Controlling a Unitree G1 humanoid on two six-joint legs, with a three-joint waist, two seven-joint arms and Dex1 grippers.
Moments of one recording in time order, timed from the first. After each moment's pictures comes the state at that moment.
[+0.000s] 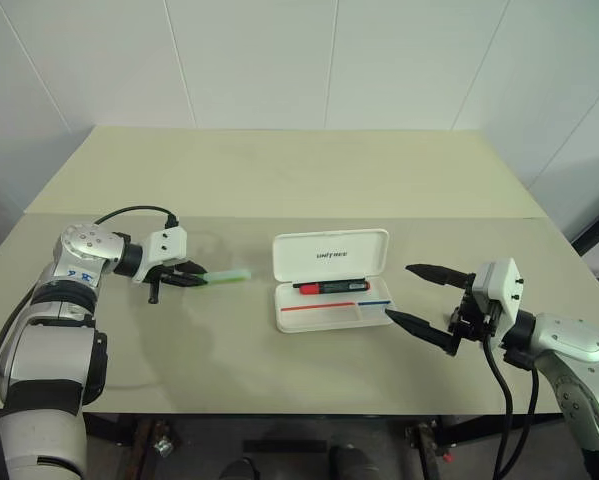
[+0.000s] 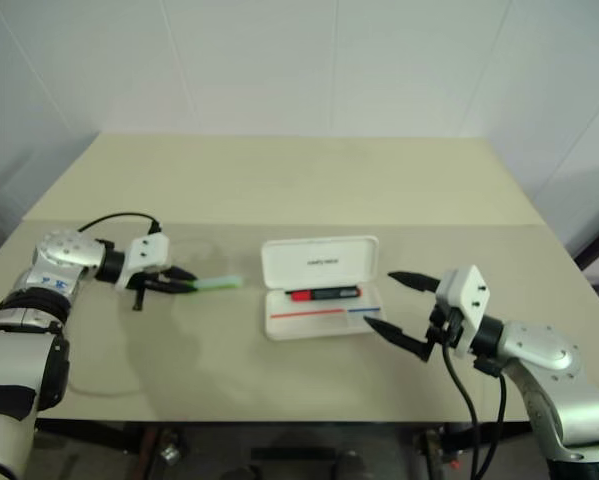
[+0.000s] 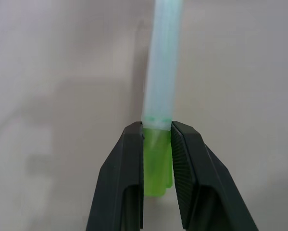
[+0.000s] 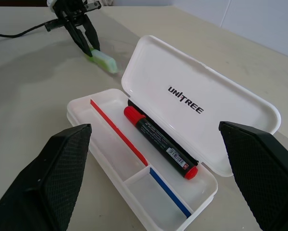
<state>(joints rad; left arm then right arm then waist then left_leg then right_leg) -1.10 0.74 -0.06 1.28 0.19 -0.53 -1.39 -0.13 -0.70 -0.20 -0.35 0.53 0.26 0.94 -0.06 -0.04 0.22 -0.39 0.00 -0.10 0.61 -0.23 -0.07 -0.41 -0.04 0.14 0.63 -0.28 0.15</state>
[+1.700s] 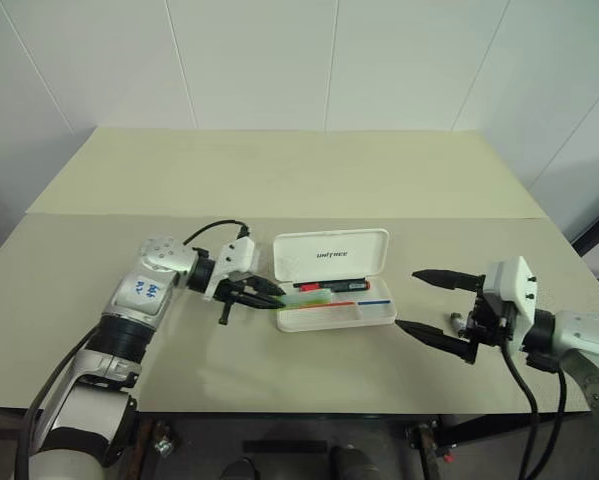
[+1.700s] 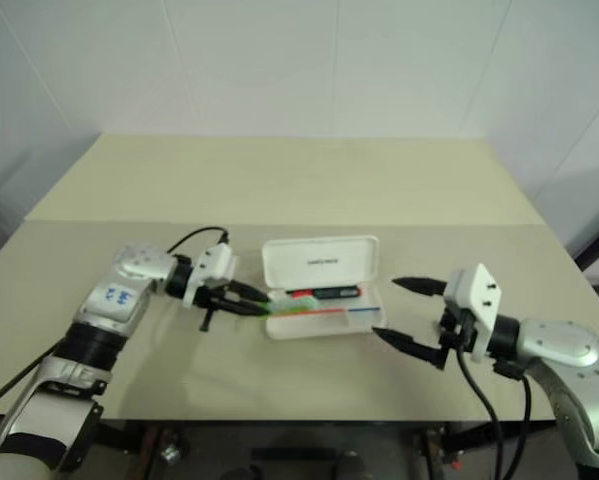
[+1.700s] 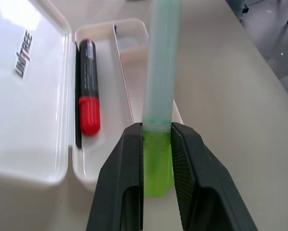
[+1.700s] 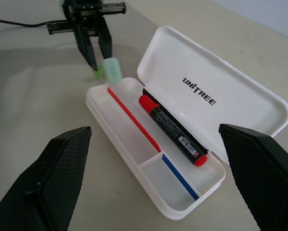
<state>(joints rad) -0.81 0.56 -0.21 0.32 -0.17 0.16 -1.36 -0.09 -0.82 -0.27 -0.42 0.59 0.37 0.99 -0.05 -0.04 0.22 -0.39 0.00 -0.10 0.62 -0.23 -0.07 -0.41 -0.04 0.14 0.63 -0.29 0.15</state>
